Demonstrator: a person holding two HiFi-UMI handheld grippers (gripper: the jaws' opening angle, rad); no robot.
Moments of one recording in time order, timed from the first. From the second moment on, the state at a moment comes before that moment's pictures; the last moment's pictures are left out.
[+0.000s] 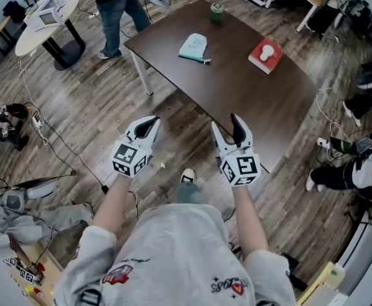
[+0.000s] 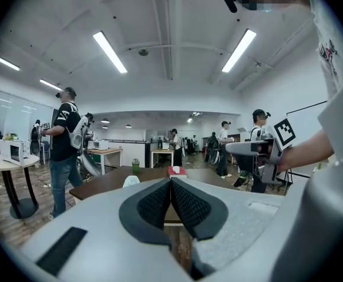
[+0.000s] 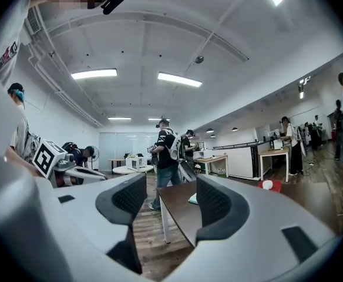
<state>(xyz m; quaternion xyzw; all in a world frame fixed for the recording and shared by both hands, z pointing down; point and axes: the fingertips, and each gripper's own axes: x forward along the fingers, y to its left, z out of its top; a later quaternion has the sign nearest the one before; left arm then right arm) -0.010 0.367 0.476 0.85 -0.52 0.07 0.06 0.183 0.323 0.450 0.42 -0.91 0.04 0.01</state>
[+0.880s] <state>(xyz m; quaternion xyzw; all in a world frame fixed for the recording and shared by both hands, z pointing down) -0.041 0.121 0.486 0.86 -0.51 0.07 0.07 0.150 0.079 0.467 0.42 -0.91 0.05 0.01</state>
